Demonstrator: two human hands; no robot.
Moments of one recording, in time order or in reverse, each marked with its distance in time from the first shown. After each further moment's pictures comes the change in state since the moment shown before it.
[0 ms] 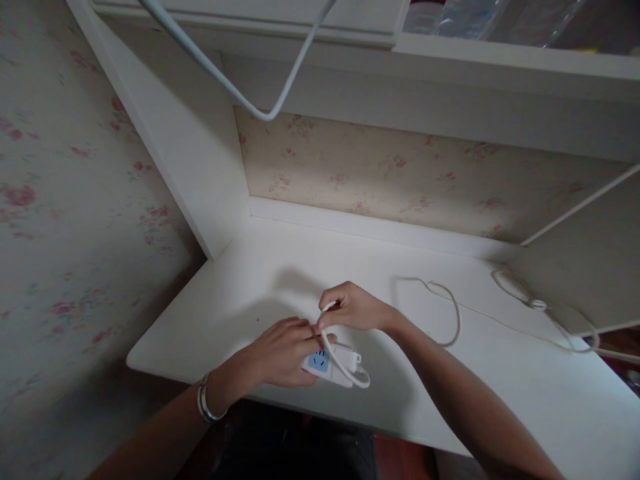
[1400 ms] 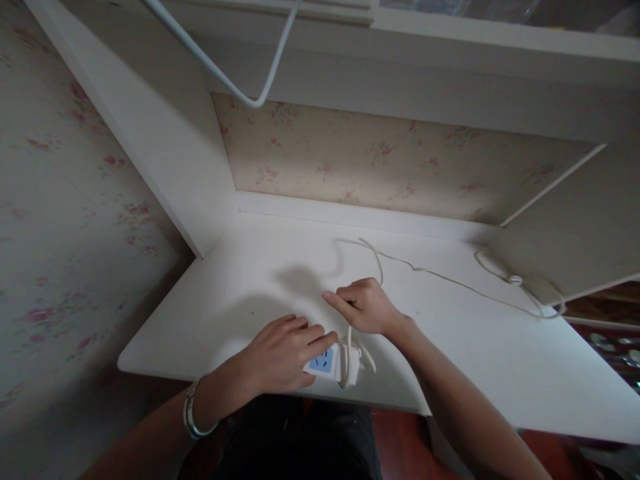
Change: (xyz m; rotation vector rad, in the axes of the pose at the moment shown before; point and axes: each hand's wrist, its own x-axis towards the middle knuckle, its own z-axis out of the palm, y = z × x) left_hand -0.005 0.030 -0.015 0.144 -0.041 0.021; right_hand -0.040 -0.004 0.016 -0.793 0.428 -0.074
